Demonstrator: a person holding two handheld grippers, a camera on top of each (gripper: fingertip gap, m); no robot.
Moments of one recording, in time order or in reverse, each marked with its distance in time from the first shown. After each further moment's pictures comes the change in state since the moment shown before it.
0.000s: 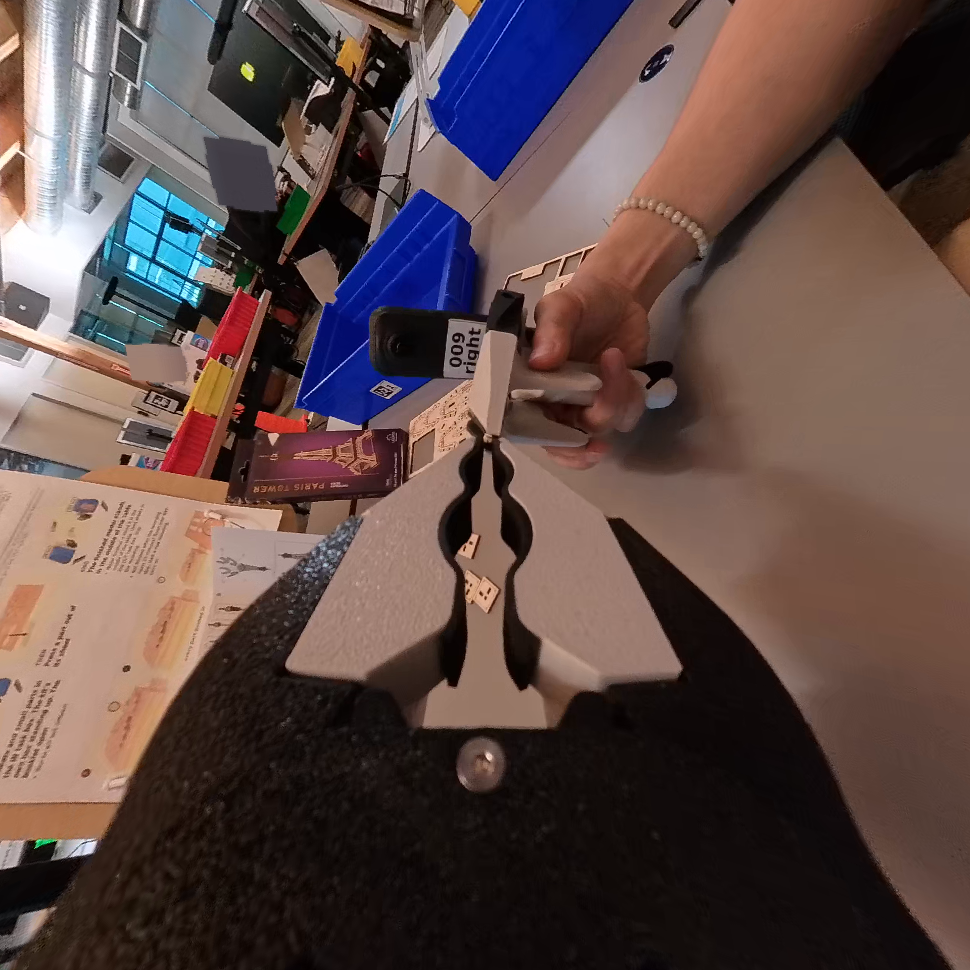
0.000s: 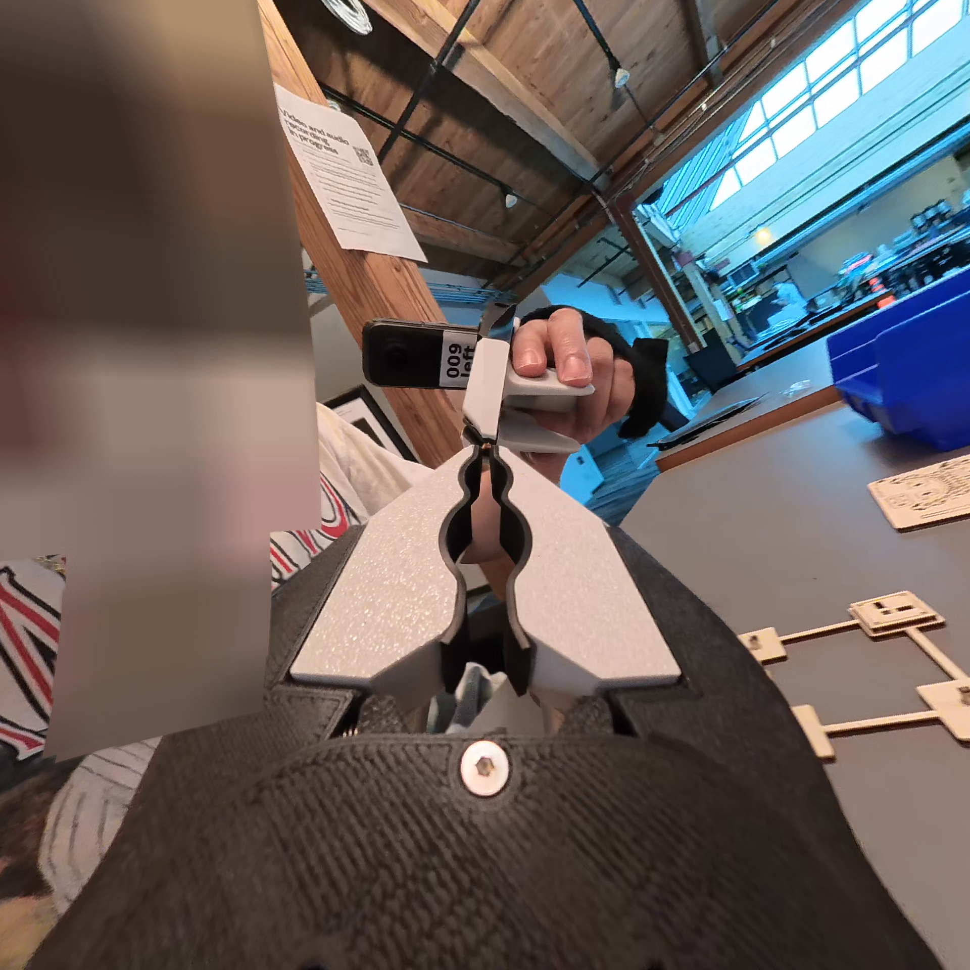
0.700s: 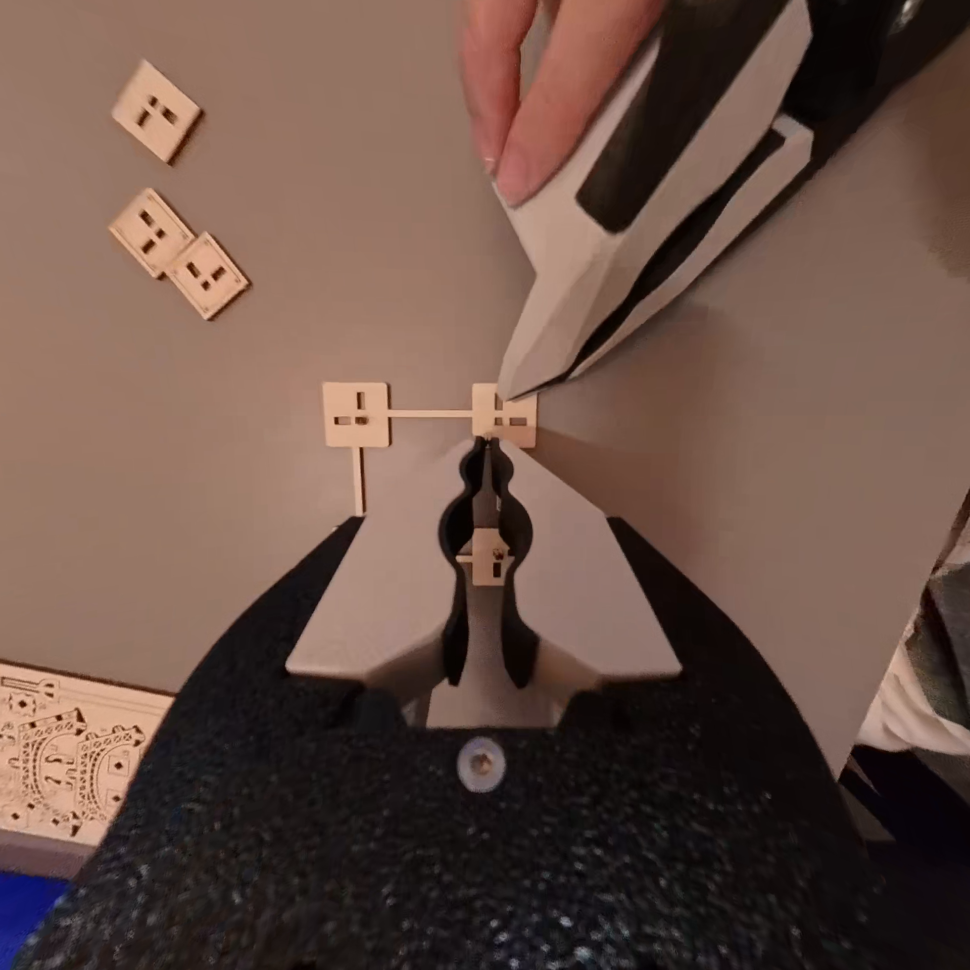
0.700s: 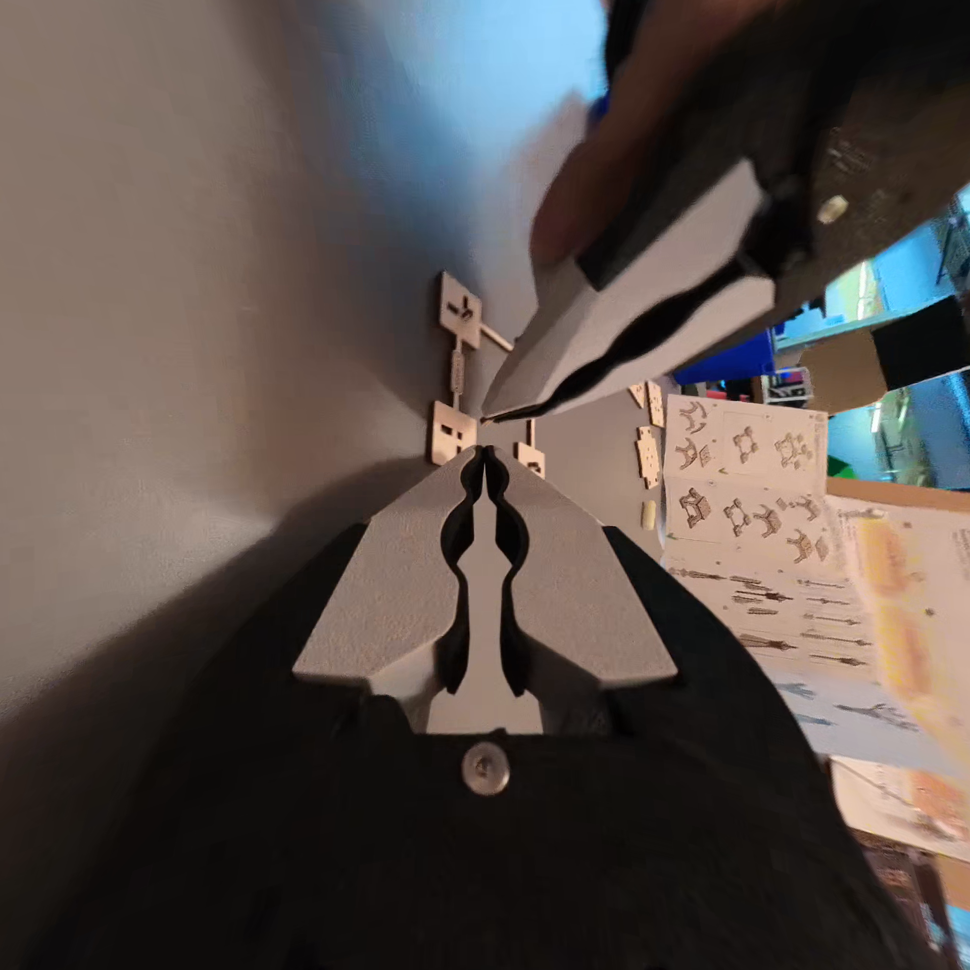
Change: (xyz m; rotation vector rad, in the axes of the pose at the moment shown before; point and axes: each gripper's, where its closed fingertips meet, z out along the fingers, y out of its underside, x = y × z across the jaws) left arm 0.078 0.136 0.020 -0.704 0.446 -0.702; right arm 0.106 0.080 -0.062 -1.210 0.632 -1.439
